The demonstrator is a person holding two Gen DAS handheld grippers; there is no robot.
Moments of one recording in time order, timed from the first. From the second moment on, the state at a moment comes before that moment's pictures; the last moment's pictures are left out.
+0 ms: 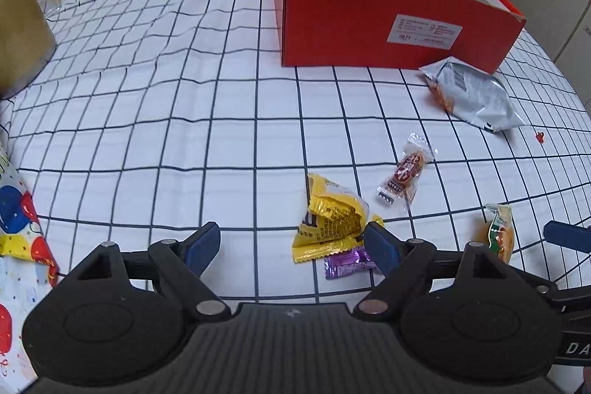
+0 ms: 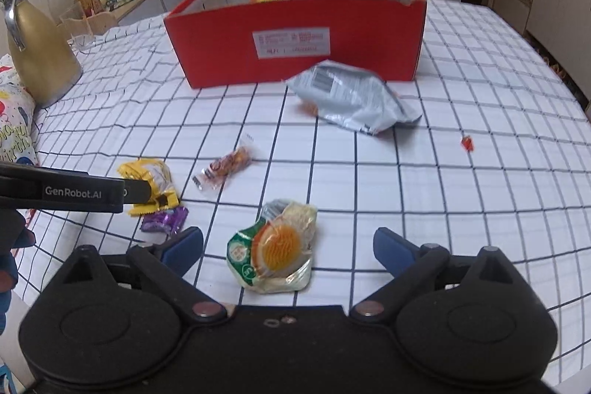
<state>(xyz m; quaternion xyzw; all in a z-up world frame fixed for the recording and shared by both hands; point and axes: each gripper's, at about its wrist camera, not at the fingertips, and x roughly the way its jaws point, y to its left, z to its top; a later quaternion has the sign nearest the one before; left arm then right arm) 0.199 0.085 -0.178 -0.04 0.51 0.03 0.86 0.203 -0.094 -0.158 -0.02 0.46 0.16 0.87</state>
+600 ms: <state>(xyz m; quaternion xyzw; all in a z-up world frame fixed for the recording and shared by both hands) 0.218 0.084 -0.185 -0.09 0.51 0.01 0.85 0.211 -0.081 -0.175 -0.04 0.48 0.19 0.86</state>
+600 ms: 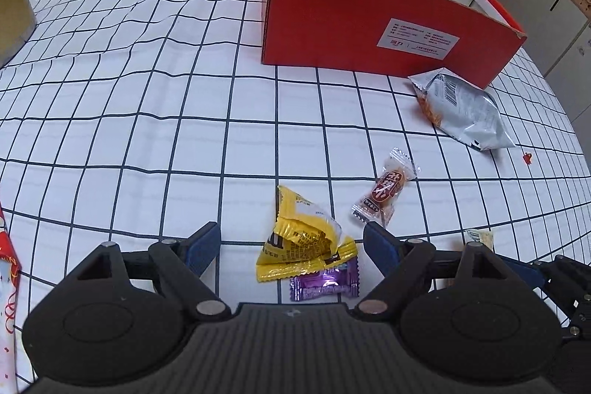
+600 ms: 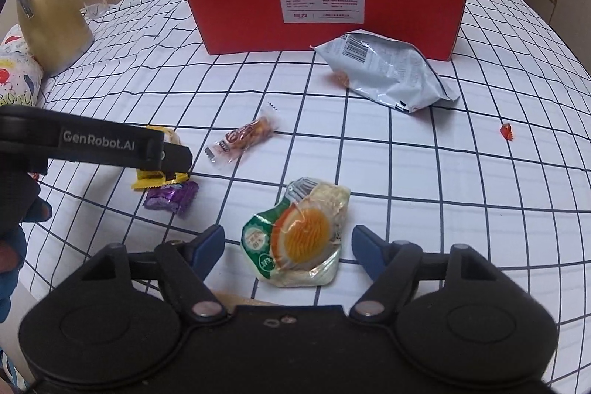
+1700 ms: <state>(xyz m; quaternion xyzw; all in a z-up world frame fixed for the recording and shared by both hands) 0.203 0.094 -0.157 -0.12 0.52 0.02 0.85 0.206 -0.101 -0.140 -0.04 0.46 0.18 0.87</state>
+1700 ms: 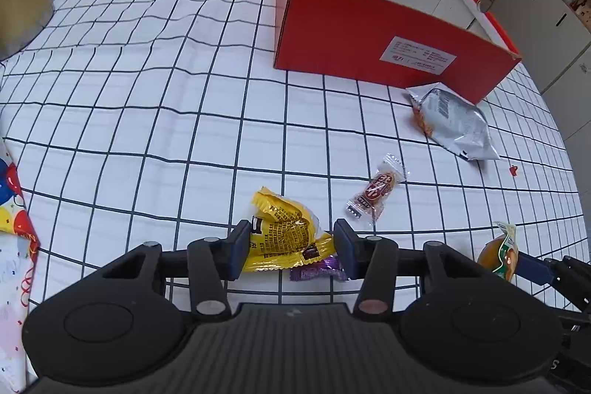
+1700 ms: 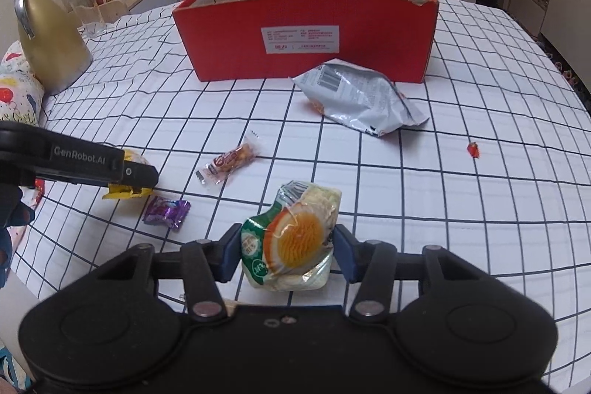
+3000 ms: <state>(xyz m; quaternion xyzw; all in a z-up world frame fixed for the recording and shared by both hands) 0.231 0.065 -0.042 -0.07 0.43 -0.02 0.90 0.242 -0.108 -0.021 -0.14 0.35 0.18 0.91</state>
